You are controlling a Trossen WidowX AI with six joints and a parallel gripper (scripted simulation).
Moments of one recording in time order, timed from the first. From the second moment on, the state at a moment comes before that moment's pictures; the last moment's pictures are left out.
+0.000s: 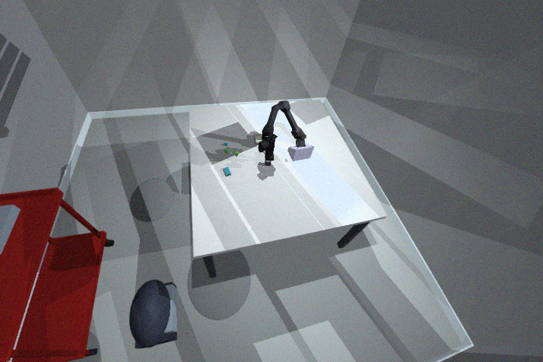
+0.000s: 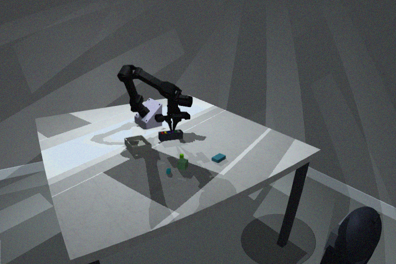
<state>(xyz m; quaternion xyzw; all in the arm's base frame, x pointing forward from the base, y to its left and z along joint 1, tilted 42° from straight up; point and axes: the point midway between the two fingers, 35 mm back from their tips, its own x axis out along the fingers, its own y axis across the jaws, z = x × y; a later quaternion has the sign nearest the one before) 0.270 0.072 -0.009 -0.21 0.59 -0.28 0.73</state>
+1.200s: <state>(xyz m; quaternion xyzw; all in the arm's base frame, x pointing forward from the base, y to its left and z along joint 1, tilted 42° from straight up) 0.267 0.083 0.004 -0.21 0.59 -0.28 0.73</state>
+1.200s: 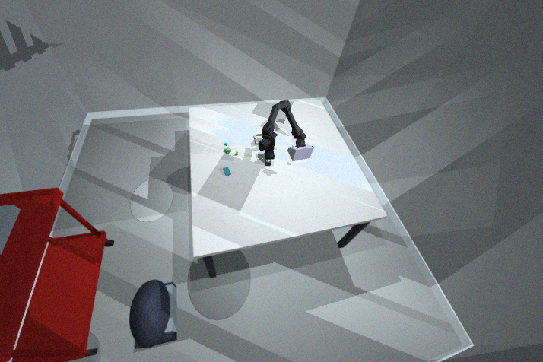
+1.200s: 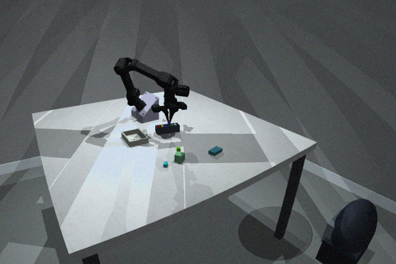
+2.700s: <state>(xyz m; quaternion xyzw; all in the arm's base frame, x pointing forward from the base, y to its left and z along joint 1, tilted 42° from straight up) 0.263 0.105 0.029 -0.21 0.59 -0.28 0.73</state>
